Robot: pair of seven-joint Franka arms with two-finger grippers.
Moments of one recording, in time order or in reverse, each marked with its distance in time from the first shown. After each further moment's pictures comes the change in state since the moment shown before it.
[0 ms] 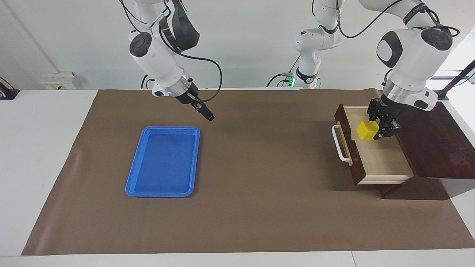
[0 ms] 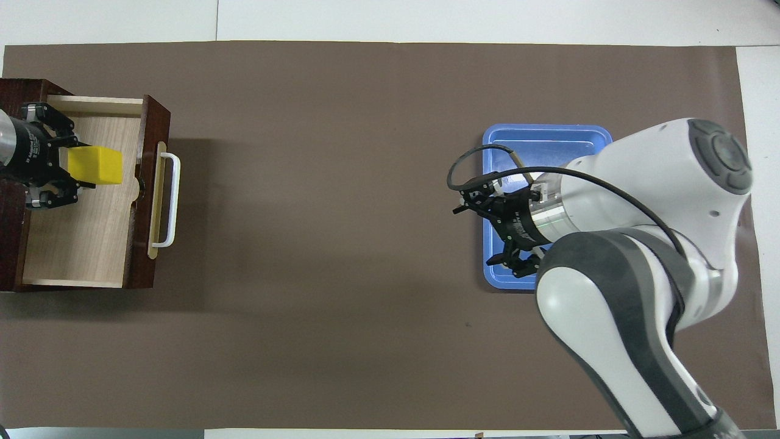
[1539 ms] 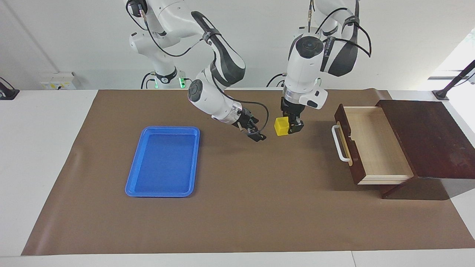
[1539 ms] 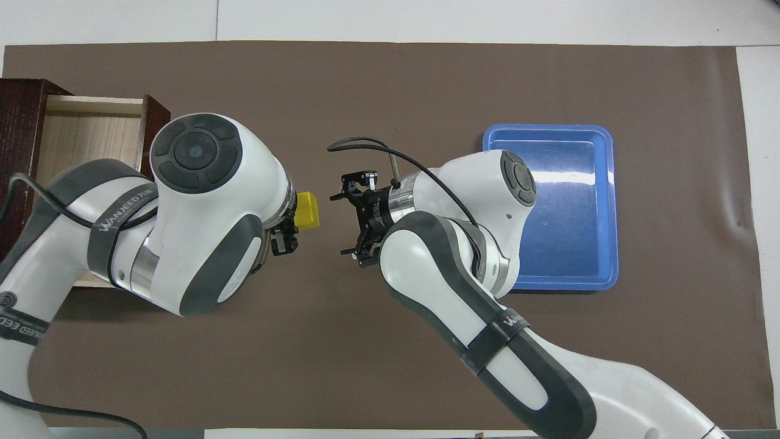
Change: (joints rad) left arm -0.482 0.056 -0.006 -0.090 0.019 0.042 -0.591; right arm 0.240 0.332 -0.002 0.146 0.429 0.350 0.172
